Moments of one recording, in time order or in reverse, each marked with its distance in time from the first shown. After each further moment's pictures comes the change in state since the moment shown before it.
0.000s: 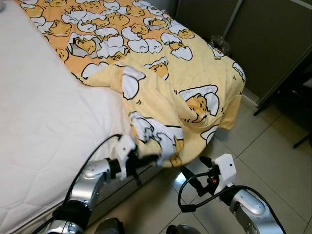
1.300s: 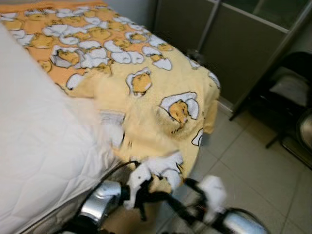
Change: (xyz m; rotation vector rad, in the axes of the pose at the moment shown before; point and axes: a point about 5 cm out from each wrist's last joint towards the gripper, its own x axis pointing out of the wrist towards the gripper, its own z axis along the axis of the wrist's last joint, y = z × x) left arm 0.016 -0.043 -0.052 -0.099 0.184 -0.213; right arm -0.003 0.063 -0.030 0.017 0.089 0.195
